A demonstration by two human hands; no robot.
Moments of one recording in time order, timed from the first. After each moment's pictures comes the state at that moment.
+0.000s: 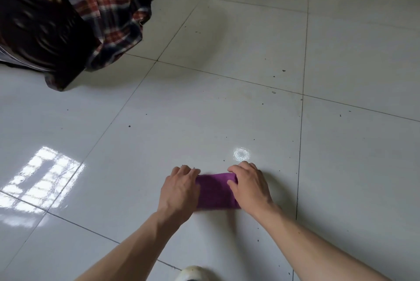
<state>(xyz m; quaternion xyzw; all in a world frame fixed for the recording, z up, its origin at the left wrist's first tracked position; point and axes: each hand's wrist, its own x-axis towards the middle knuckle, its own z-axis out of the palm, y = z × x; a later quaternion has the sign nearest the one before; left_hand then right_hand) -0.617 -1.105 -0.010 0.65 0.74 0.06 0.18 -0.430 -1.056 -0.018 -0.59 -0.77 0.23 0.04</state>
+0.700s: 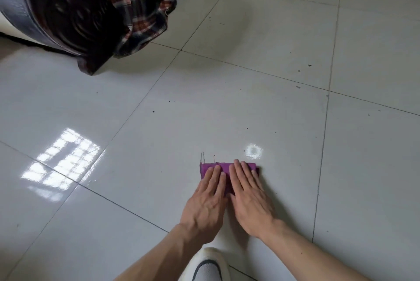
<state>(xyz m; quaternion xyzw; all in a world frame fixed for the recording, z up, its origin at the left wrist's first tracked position) -0.599 -1.162 -0.048 0.78 0.62 -0.01 0.06 -0.447 -1.113 -0.063 -0.47 -0.88 0.10 -0.01</state>
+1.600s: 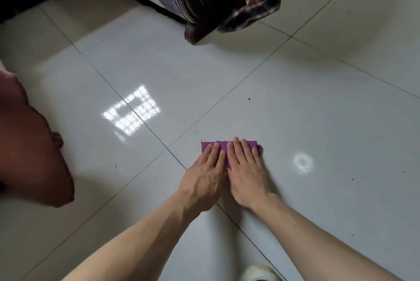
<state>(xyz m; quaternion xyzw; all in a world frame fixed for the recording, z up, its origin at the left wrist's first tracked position) -0.788 -1.206 -0.022 0.68 0.73 -0.09 0.00 -0.674 -1.117 -0.059 -0.34 -0.93 0.11 -0.04</state>
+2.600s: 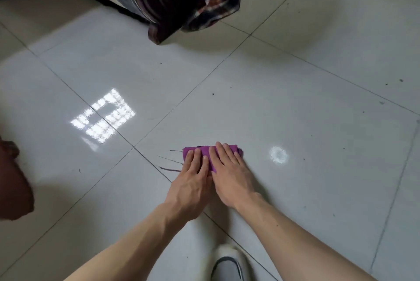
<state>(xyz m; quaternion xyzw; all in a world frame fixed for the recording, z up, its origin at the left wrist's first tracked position) -0.741 -1.211 -0.033 0.72 0.69 -0.03 0.00 -0.628 -1.116 -0.038 -0.34 -0.92 0.18 -0.06</state>
